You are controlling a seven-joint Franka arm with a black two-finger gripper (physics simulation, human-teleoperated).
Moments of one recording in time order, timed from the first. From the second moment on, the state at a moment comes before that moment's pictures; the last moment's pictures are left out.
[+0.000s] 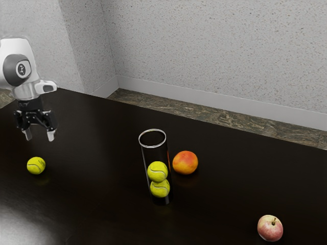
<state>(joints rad) -0.13 0.04 0.56 -1.98 -0.03 1.78 0.19</state>
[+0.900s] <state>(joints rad) -0.07 0.29 0.67 -2.19 -0.13 2.42 0.45</state>
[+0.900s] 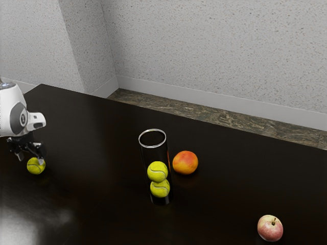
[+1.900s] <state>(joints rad) -0.02 0.40 0.61 -2.17 -0.36 2.50 0.66</state>
